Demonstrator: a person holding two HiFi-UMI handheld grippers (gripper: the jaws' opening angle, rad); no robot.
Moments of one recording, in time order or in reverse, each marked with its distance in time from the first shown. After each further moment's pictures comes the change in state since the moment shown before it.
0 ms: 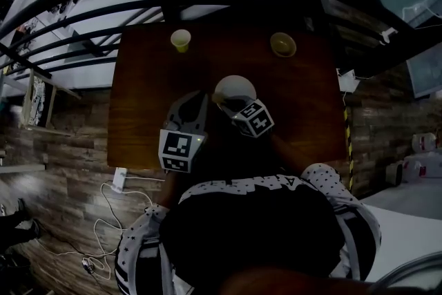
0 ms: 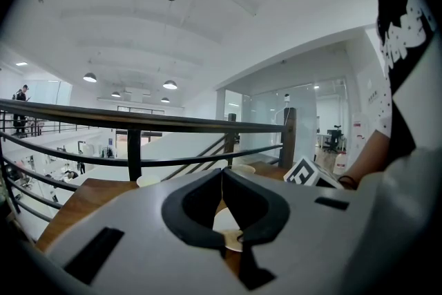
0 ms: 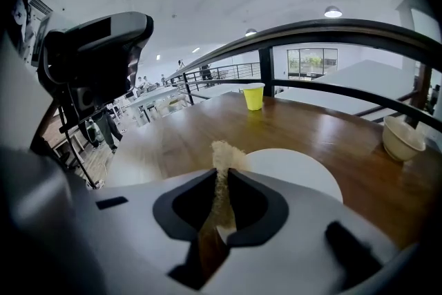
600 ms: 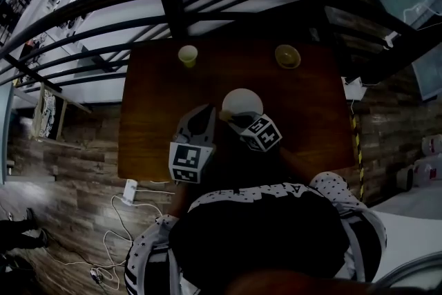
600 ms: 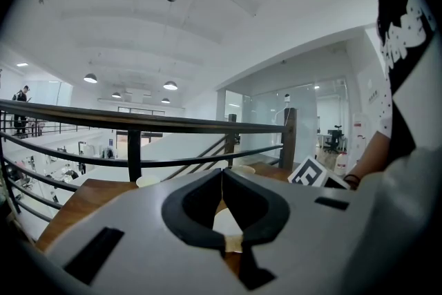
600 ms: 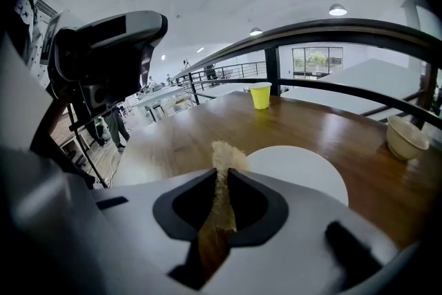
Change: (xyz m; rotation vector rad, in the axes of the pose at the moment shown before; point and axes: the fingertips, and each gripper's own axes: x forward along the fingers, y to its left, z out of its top) left arm -0.002 -0.004 0.002 0.006 -0.004 0.005; right arm -0.009 0.015 -0.005 -0.016 0.001 0.042
